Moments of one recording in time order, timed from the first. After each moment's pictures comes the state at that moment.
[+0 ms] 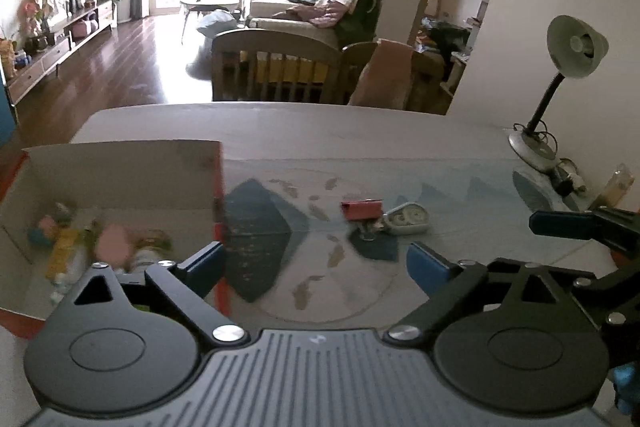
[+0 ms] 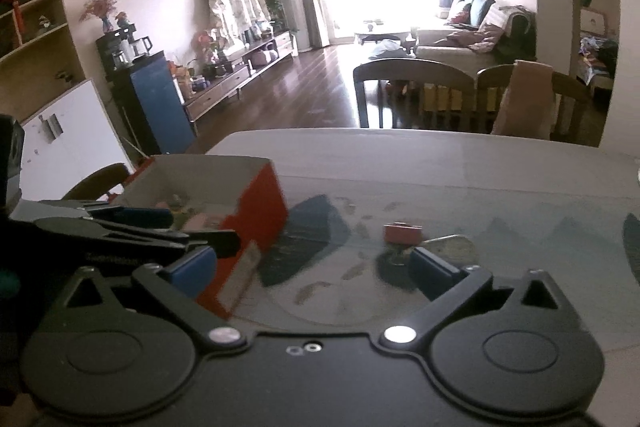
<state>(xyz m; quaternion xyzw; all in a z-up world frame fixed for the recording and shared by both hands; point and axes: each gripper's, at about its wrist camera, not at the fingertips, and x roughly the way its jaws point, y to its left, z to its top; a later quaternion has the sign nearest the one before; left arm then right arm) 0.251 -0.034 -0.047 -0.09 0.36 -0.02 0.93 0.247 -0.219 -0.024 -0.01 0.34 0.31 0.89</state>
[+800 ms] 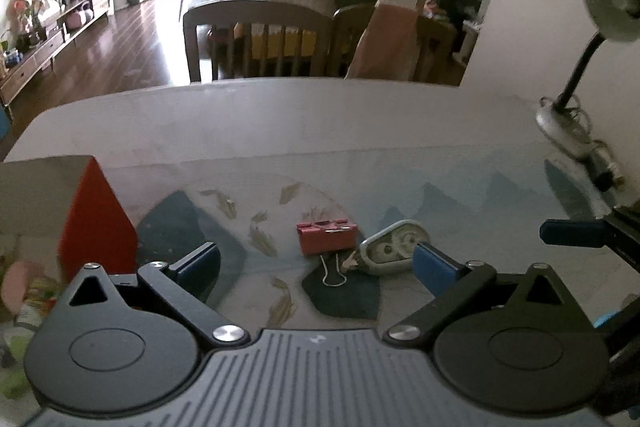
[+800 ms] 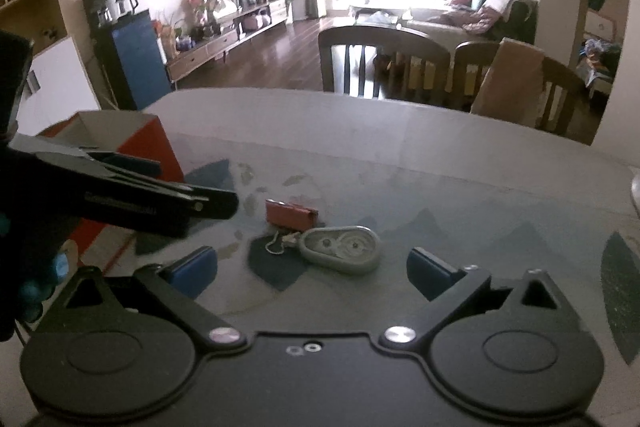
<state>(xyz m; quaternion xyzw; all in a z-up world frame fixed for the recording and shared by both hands) 0.380 -0.110 -0.107 -0.06 0.40 0.00 0.91 0.359 -0.270 -0.098 -0.08 0.37 0.32 0.87</state>
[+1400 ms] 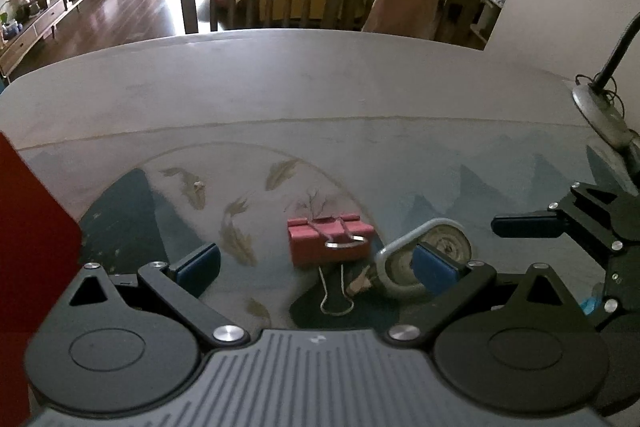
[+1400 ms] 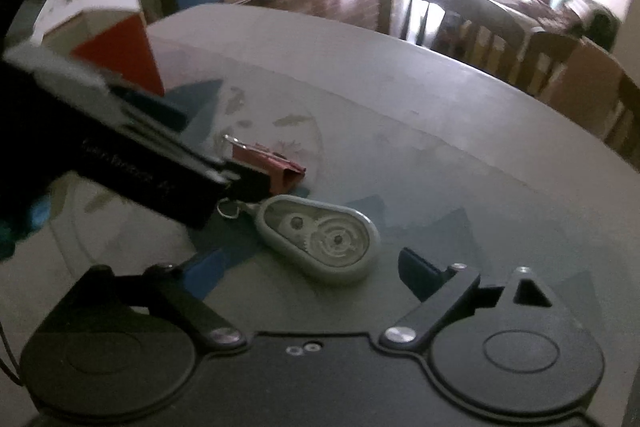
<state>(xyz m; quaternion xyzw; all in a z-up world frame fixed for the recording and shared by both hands) 0.444 -0.119 -0.166 -0.07 0.45 0.01 0.89 0.426 -0.242 -0.170 -0.19 0.39 0.40 0.80</state>
